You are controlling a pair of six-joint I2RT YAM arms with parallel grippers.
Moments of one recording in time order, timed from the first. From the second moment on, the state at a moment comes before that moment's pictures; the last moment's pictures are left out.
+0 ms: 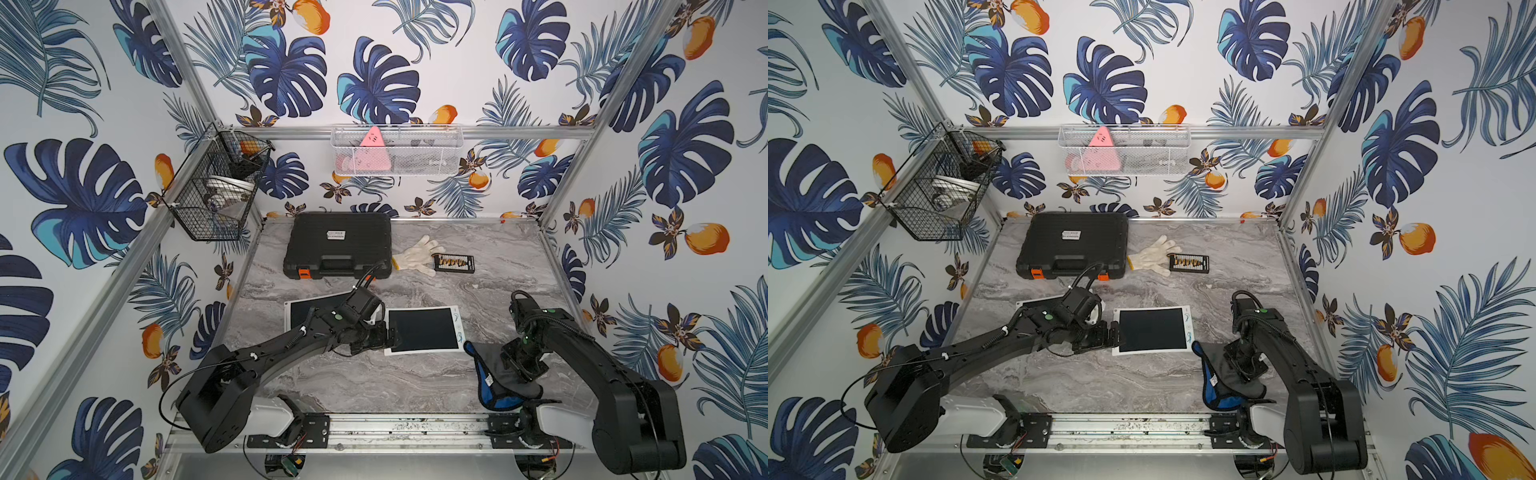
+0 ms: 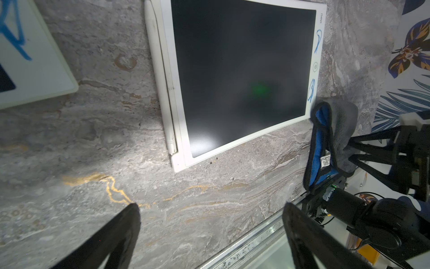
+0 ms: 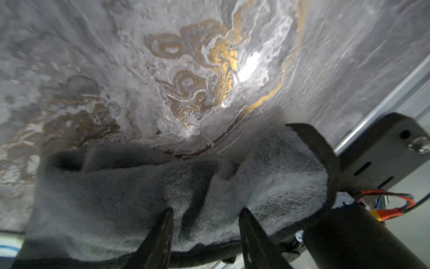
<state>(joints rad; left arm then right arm) -0.64 1.35 0.81 -0.53 0.29 -0.79 0.08 1.24 0.65 -1.12 -0.01 1.14</state>
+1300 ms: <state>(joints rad) -0.64 1.37 0.81 -0.56 0.28 -0.79 -0.16 1.58 1.08 -0.95 -0.05 0.81</state>
